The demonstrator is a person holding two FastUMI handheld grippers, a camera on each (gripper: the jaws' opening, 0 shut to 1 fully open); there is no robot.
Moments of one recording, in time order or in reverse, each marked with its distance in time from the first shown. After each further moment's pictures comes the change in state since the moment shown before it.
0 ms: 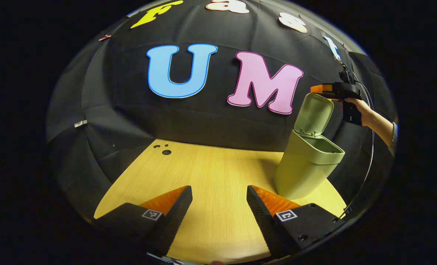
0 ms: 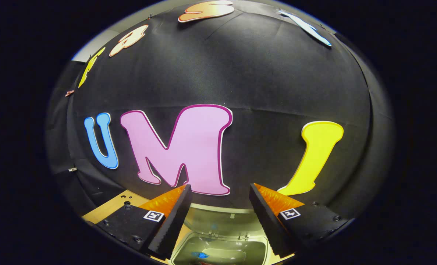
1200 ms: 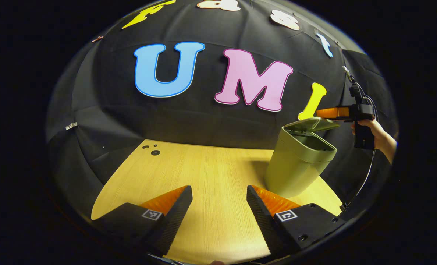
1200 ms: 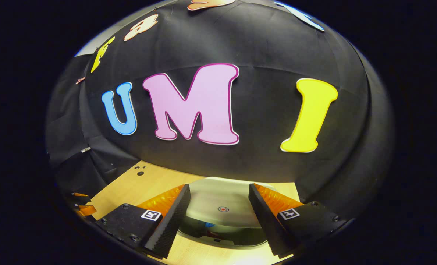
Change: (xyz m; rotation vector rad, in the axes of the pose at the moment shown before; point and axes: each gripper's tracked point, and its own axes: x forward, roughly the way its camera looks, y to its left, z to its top) left arm 0.010 -0.025 -0.001 0.022 0.012 -0.067; right arm -0.093 0.011 -0.121 0.019 0.242 0.094
